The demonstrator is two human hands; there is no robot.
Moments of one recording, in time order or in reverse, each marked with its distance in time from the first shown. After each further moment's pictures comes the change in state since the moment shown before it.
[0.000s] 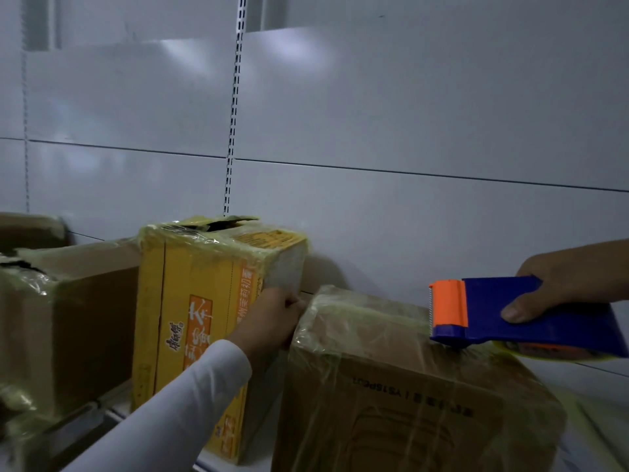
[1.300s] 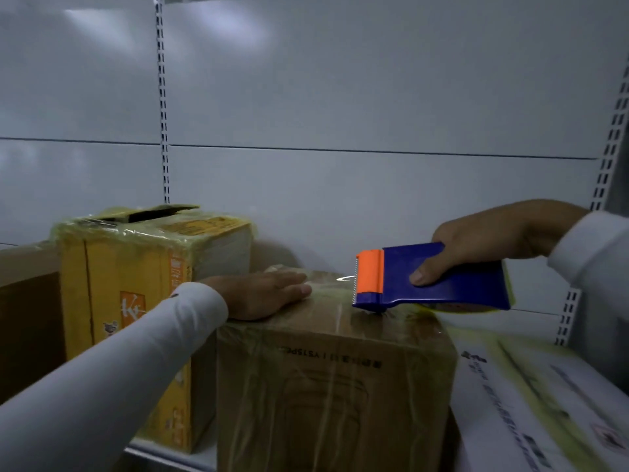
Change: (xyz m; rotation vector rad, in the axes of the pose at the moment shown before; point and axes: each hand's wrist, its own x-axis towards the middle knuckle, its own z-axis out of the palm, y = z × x) left_hand 0.010 0.057 0.007 0.631 -0.640 0.215; right_hand -0.035 -0.050 0.037 0.053 0.159 0.038
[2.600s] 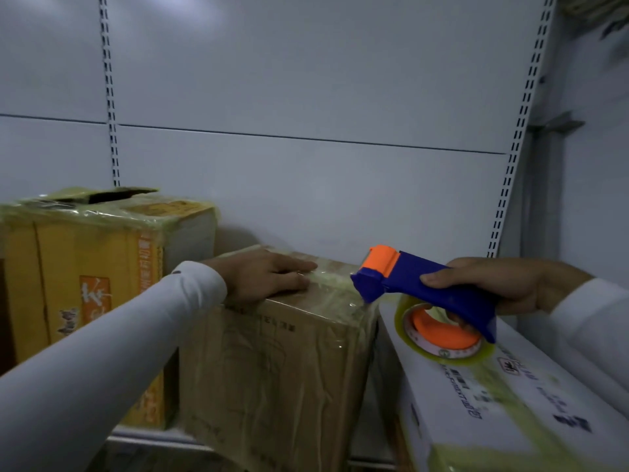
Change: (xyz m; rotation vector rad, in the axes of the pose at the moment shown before) left_hand 0.009 0.013 0.015 0.001 0.085 0.313; right_hand -0.067 0.055 0.083 0.678 0.037 -0.005
